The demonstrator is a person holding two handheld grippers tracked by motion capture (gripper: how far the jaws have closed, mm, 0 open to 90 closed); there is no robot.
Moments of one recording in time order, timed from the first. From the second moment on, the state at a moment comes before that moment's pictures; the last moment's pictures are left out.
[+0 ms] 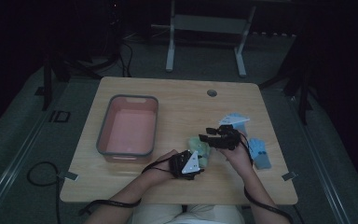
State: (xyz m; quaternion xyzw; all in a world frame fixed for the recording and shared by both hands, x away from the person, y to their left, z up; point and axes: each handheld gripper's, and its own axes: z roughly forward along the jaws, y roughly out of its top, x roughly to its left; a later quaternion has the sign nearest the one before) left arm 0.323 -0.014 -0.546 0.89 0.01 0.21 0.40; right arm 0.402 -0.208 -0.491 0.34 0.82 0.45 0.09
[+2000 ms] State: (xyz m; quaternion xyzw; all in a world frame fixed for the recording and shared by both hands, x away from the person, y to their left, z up) left arm 0.329 0.013 -0.458 0.91 -0.01 0.27 0.32; right arm 0.422 -0.164 -0.461 0.33 0.82 0.46 0.00
